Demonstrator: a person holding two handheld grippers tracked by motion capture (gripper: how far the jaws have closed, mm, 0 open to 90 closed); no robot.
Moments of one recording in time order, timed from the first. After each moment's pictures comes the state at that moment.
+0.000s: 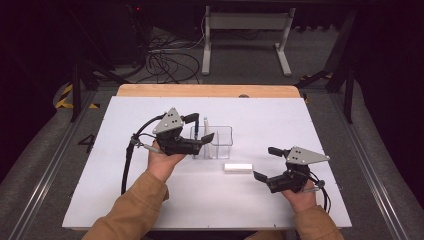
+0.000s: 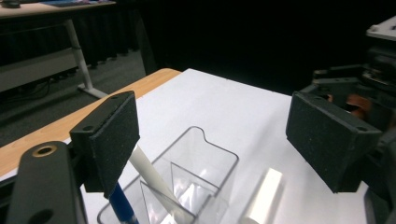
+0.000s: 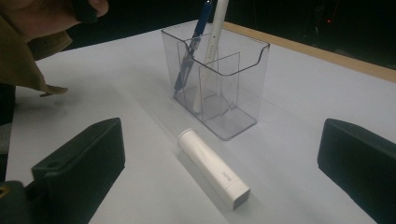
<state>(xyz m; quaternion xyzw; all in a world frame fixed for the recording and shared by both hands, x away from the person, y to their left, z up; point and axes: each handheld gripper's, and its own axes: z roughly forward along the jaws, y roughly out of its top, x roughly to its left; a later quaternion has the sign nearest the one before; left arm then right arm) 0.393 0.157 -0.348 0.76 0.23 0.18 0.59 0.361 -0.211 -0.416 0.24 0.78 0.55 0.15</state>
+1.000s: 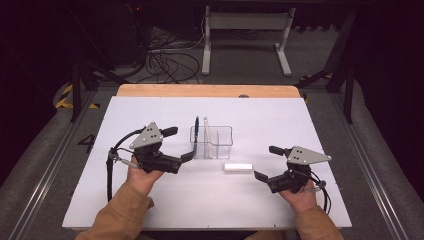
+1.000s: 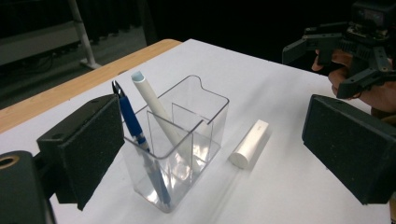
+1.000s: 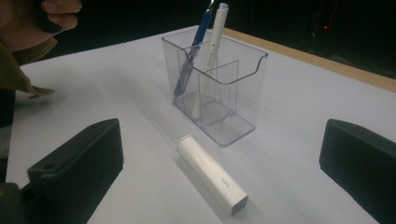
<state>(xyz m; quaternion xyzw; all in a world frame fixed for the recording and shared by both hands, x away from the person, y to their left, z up) 0.356 0.203 -0.361 0.78 0.25 0.17 0.55 0.359 -0.211 -0.410 0.23 0.78 0.56 0.16</state>
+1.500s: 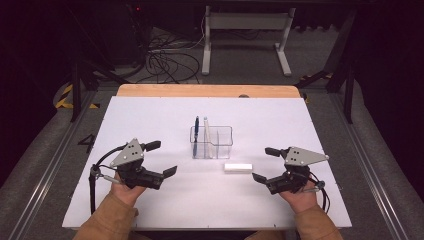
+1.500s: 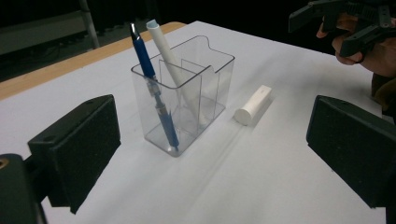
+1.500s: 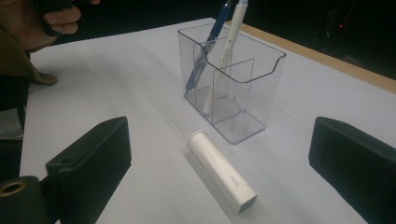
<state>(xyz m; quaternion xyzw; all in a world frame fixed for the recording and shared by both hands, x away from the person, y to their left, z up) 0.334 0.243 -0.390 0.78 0.26 0.17 0.55 0.356 -0.205 -0.405 0.20 0.80 0.54 0.16</state>
